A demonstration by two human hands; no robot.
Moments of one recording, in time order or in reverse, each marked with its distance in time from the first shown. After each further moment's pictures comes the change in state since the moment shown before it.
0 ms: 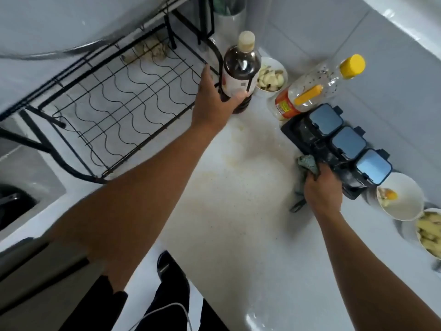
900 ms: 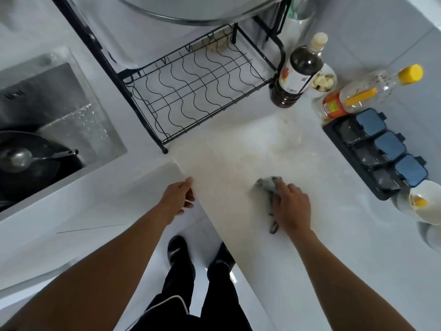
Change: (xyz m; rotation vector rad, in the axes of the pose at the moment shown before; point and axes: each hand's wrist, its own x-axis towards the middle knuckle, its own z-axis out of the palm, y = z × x) left_hand -0.227 -0.206 -0.140 -0.274 -0.148 -0.857; right_hand -0.146 -0.050 0.073 -0.272 -0.105 -0.615
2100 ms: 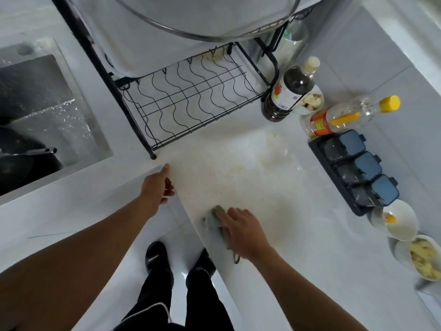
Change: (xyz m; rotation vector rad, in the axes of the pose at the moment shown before) left_hand 0.033 0.030 -0.010 -0.251 0.171 -0.036; right_hand -0.023 -0.069 0.001 0.024 -0.189 -0.569
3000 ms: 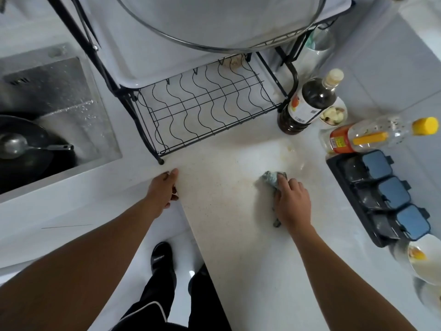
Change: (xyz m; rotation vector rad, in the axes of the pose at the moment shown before) left_hand 0.005 0.003 0.001 0.098 0.012 0.061; right_hand 0.053 0.136 -0.024 -0.129 0.188 0.418
